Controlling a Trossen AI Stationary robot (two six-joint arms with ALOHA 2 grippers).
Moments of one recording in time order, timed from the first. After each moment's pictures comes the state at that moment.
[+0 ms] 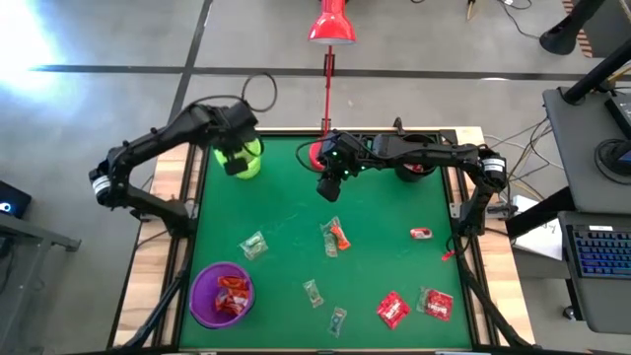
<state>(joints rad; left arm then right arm) 0.59 1.37 1.37 -1.28 -0.36 0.32 -0.24 1.79 1.58 -0.69 -0.03 0.18</state>
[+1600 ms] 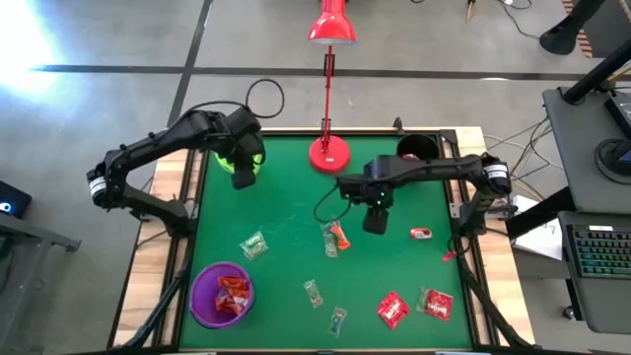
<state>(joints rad) 0.50 1.34 1.36 -1.23 -0.02 0.28 -0.06 1.77 1.58 -1.46 -0.03 0.23</state>
